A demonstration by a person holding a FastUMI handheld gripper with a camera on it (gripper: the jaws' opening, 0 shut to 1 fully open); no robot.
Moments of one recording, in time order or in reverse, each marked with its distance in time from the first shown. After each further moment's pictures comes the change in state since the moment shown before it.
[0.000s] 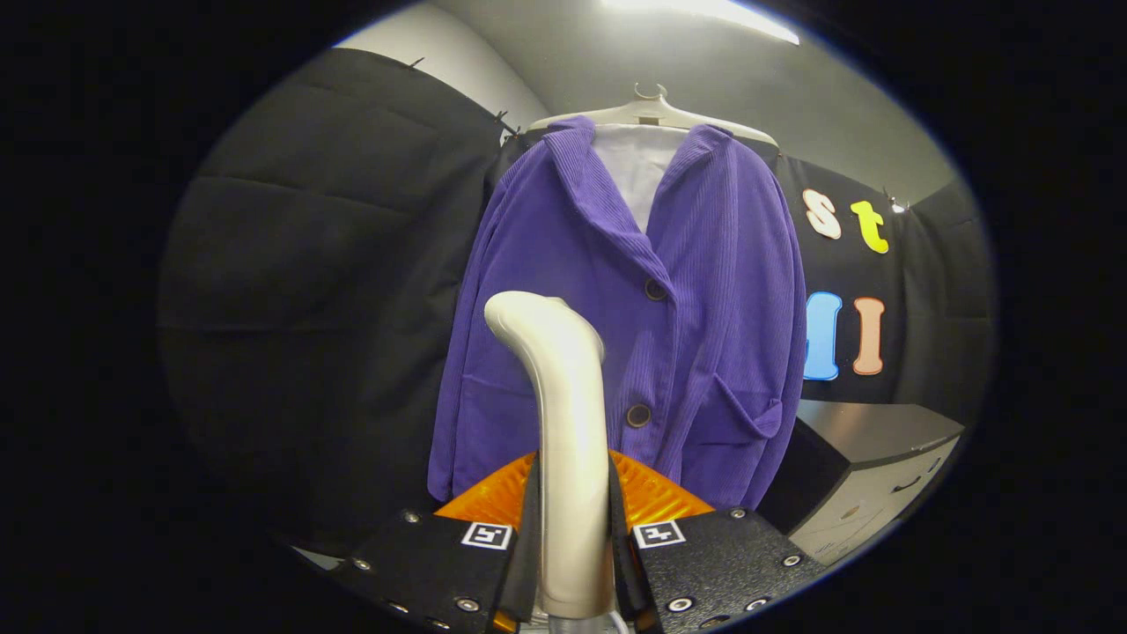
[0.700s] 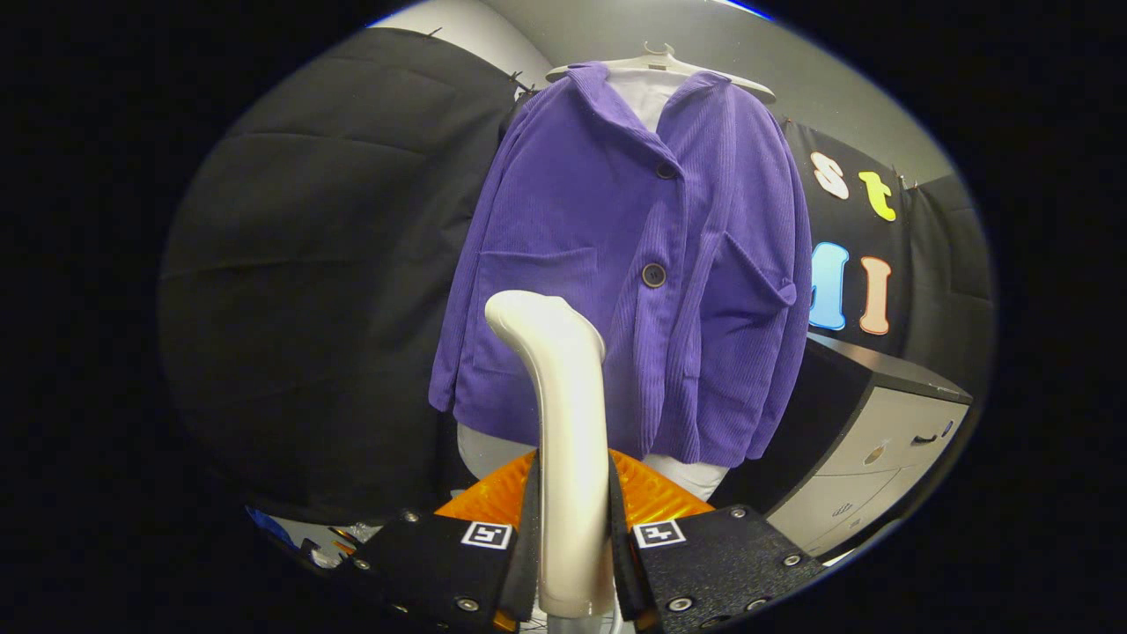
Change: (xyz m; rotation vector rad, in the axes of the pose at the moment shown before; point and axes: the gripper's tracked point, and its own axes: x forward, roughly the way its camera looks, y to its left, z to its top) arm -0.022 0.011 -0.115 -0.038 0.147 0.027
